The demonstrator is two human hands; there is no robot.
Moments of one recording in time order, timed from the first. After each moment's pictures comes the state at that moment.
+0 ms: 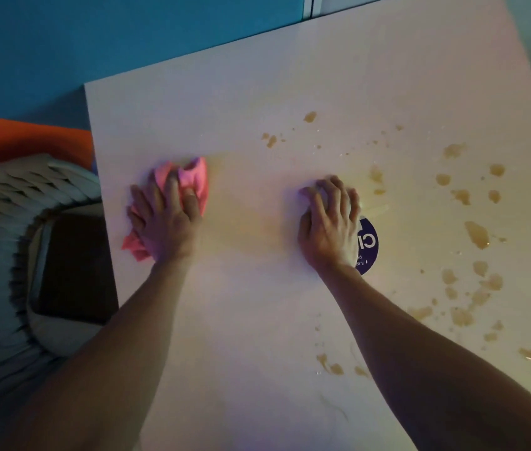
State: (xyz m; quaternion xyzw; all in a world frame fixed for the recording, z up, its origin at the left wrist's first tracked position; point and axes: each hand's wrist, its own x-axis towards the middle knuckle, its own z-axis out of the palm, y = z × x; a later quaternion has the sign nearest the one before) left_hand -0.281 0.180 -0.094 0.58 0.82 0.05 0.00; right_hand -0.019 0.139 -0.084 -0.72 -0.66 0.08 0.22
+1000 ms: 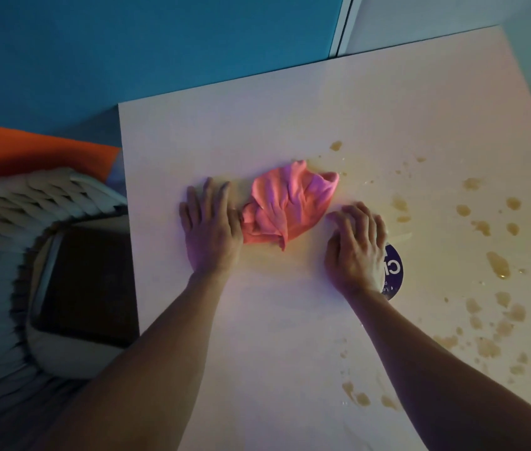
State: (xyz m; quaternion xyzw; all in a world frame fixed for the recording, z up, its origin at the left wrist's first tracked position) left_hand -0.266 0.192 -0.101 0.67 0.73 0.13 0.01; right_hand -0.019 0.140 -0.083 -0.71 -0.66 0.06 0.23
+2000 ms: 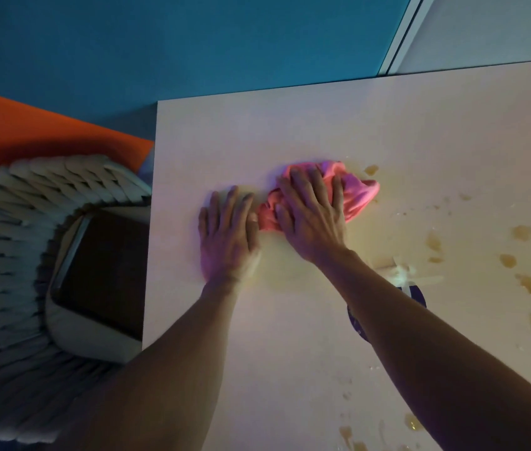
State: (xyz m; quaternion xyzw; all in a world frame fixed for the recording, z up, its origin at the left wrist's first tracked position) left_hand -0.261 0.193 -0.100 0.64 0.75 0.15 0.01; right_hand -0.092 0.249 -0.092 -0.57 -0.80 0.05 0.15
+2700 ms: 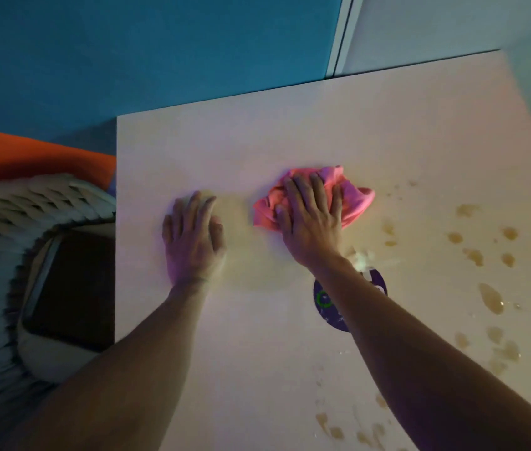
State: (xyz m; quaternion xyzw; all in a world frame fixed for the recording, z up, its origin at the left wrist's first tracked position) left_hand -0.272 0.192 -0.100 0.65 0.75 0.14 -0.01; right_hand -0.049 0.228 -0.094 -0.65 -0.74 0.06 0.17
